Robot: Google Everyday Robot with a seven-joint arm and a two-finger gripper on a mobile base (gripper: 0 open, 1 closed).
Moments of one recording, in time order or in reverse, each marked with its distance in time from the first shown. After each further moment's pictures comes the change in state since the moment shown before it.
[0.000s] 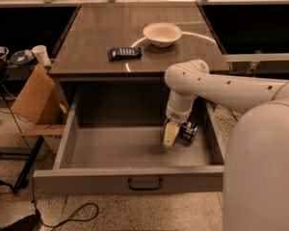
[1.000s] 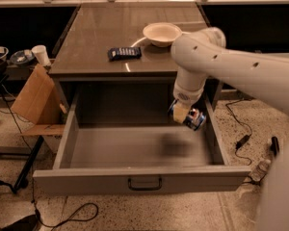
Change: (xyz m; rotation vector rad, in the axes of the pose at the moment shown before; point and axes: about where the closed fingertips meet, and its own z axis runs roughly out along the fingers) arm 0.013 0.001 -0.107 0.119 0.003 0.084
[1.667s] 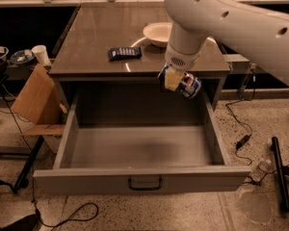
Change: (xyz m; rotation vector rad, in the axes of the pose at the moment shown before) arm -0.047 -0.006 -0.132 0.151 -0.129 -0.073
